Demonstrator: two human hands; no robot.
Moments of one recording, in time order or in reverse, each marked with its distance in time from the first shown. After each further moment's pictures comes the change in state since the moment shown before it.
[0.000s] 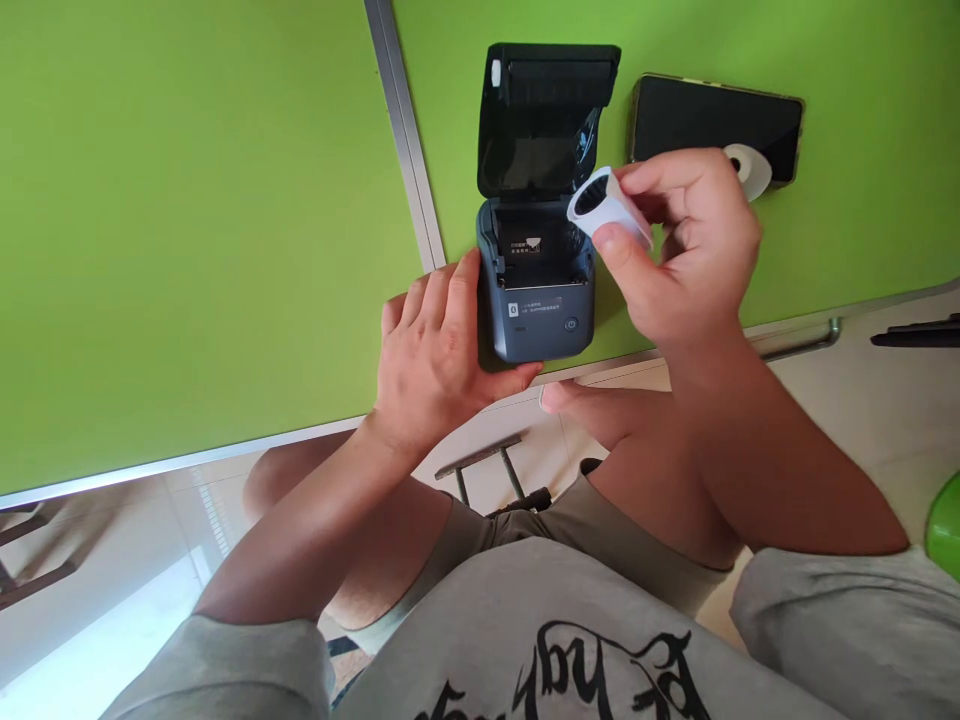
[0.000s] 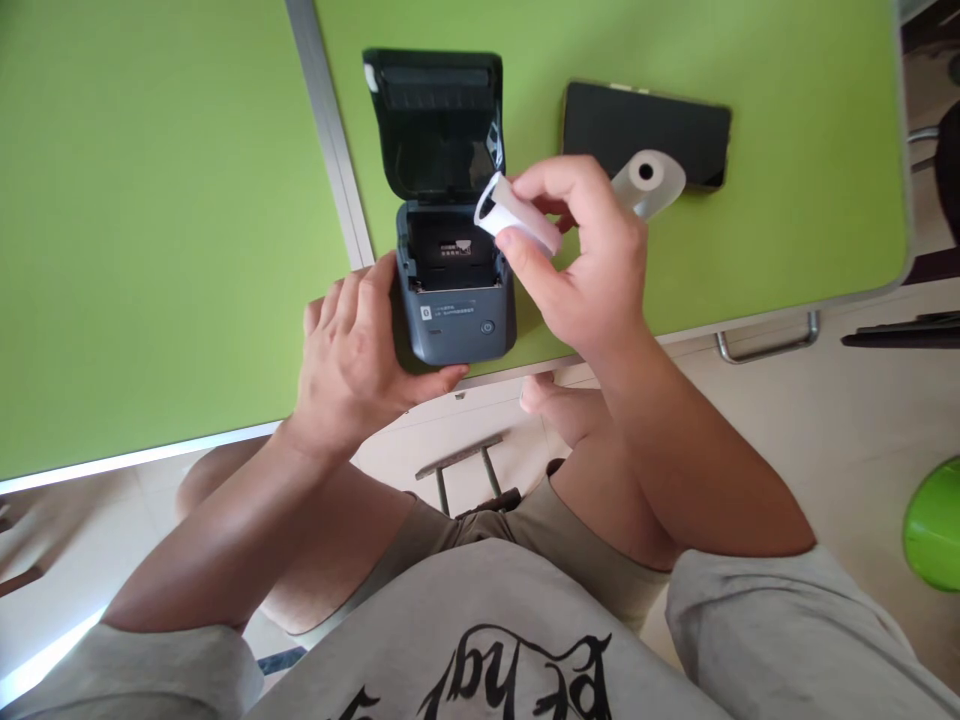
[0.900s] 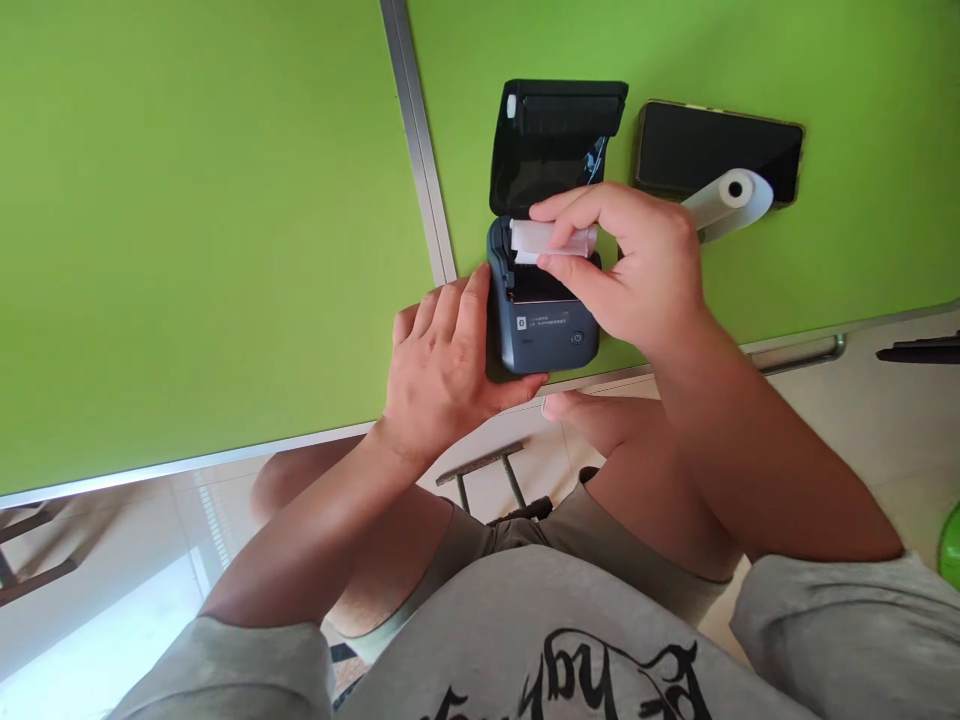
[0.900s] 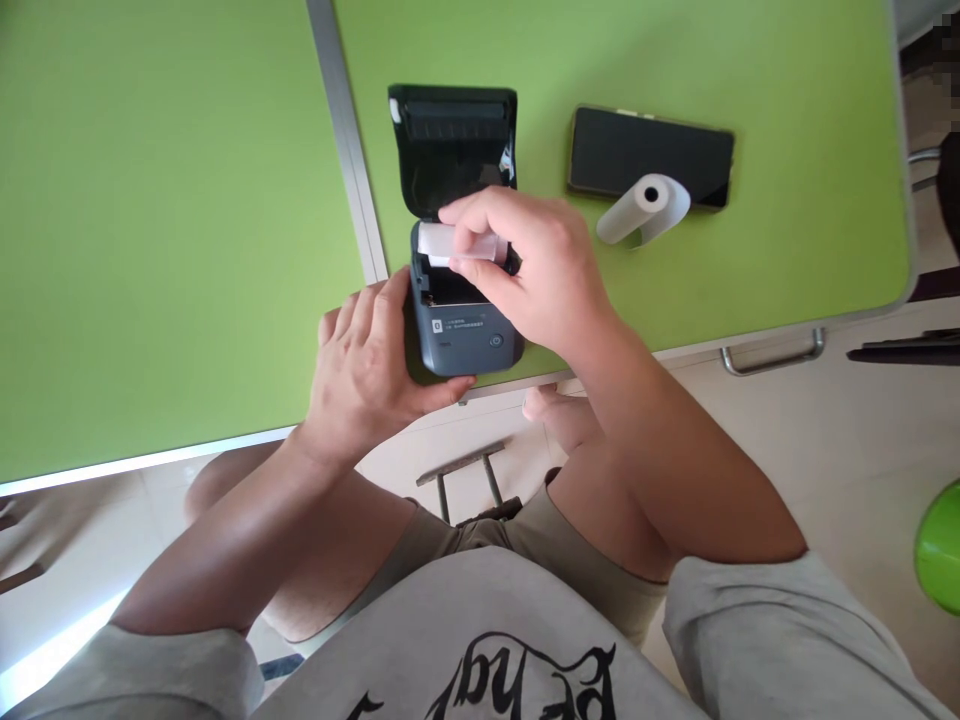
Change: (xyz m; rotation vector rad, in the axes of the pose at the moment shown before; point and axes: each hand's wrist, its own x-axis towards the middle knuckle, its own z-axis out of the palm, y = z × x) left_hand -0.001 -0.001 -0.001 -0.011 0.006 0.014; right_hand 0.026 -0.027 0.010 0.078 -0.179 -0.109
